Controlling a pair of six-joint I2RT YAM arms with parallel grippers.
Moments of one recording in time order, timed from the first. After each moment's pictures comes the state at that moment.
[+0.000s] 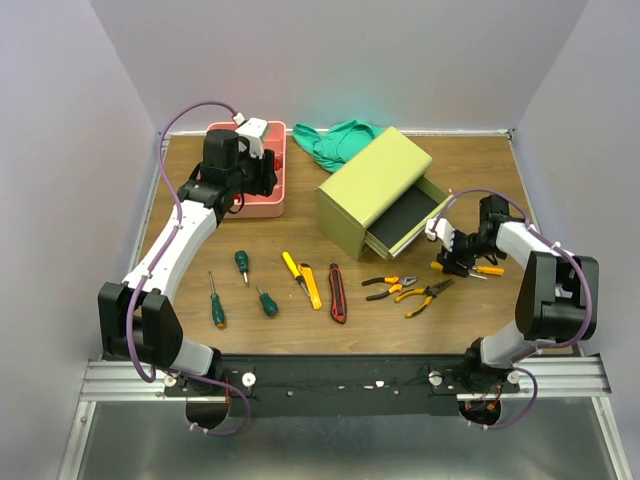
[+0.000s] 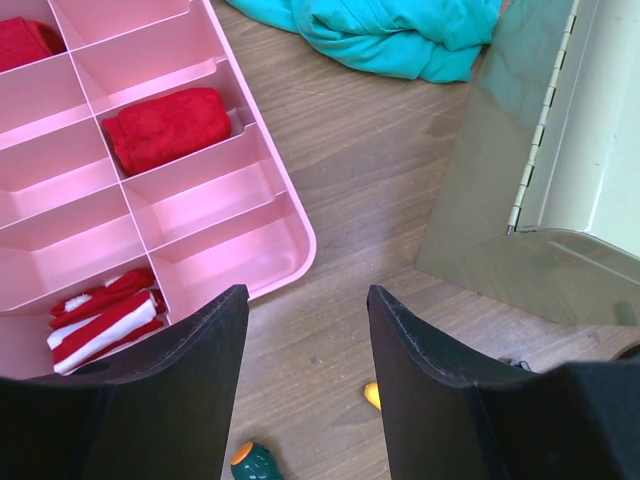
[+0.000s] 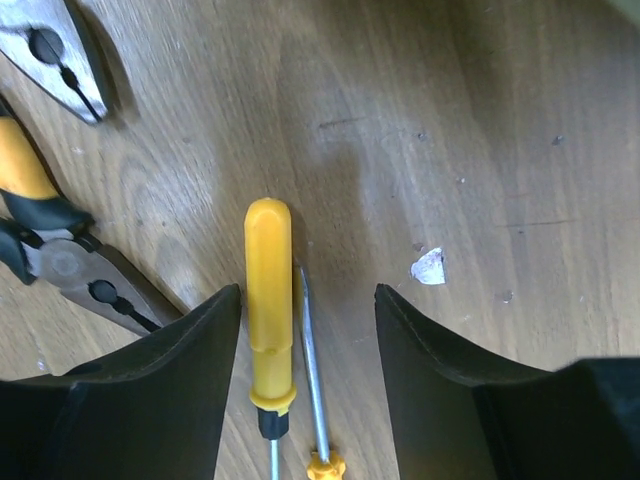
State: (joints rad) left arm -0.24 1.44 1.27 -0.33 0.20 0.00; right arm -0.13 1.56 0.86 -0.64 -0.57 -1.40
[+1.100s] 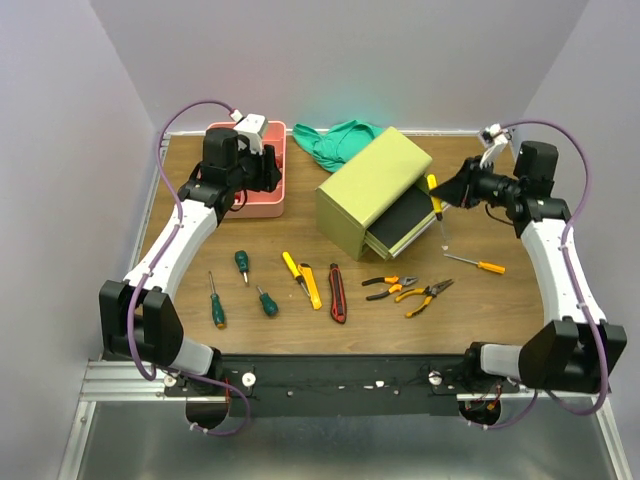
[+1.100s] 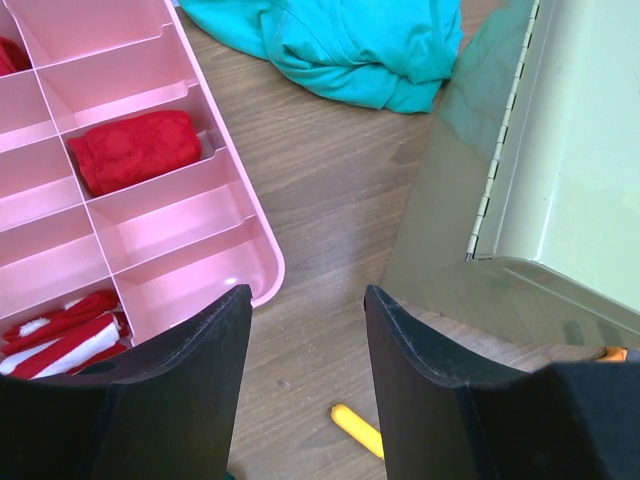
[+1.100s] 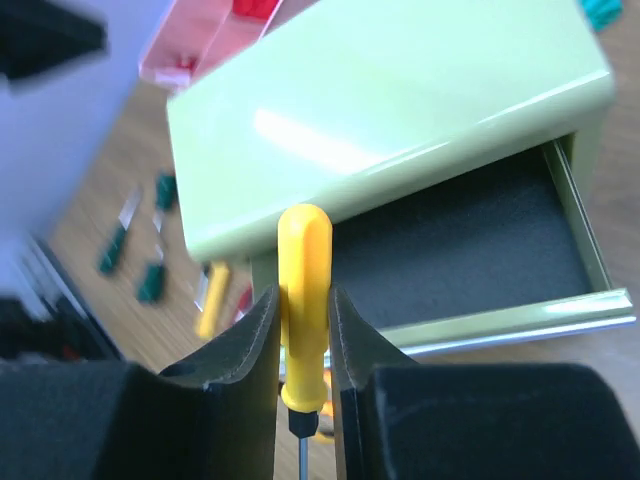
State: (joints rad) left arm -0.24 1.45 1.27 -0.27 0.24 -0.09; right arm -0.10 1.26 1.17 -0.47 -0.89 -0.03
